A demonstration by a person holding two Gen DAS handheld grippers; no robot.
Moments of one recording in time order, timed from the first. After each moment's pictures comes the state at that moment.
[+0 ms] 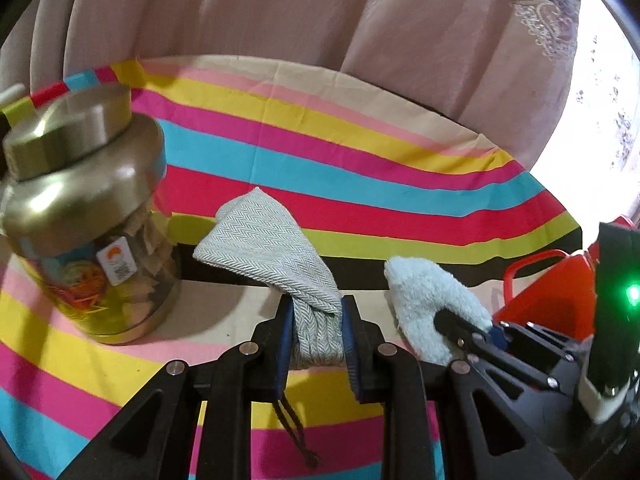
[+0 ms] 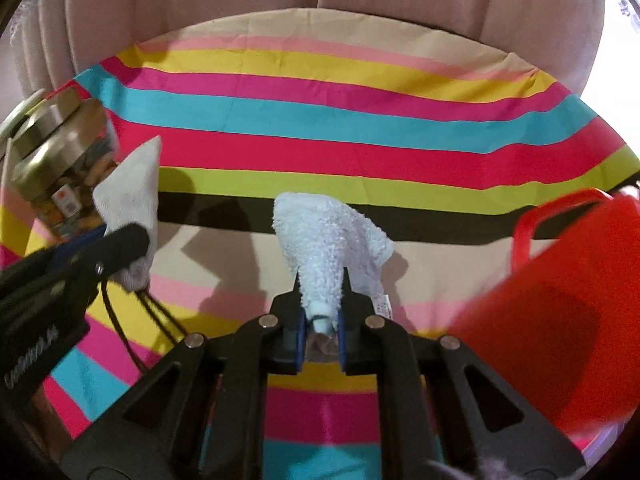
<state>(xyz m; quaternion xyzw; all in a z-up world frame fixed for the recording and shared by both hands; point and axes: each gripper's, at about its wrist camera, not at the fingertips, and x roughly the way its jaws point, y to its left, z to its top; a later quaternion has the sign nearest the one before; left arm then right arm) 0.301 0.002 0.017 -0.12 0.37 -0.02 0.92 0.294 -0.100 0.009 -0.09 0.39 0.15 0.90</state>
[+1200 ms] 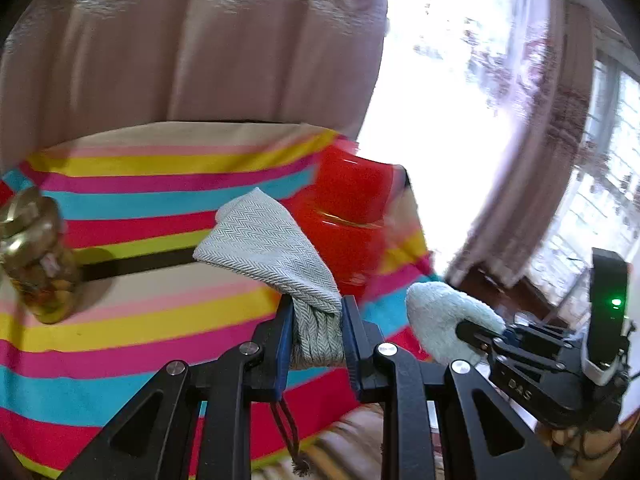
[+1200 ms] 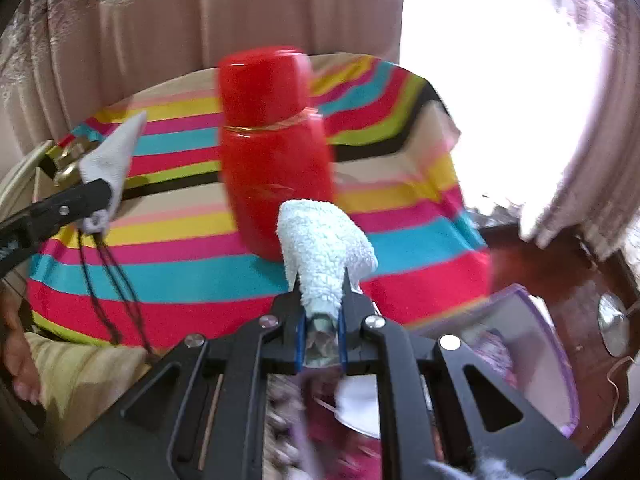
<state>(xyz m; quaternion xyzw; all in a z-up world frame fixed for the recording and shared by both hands) 0.156 -0.166 0.102 -0.04 0.33 -0.20 0.92 0.116 -0.334 0.075 -0.02 0.37 0.05 0.93</state>
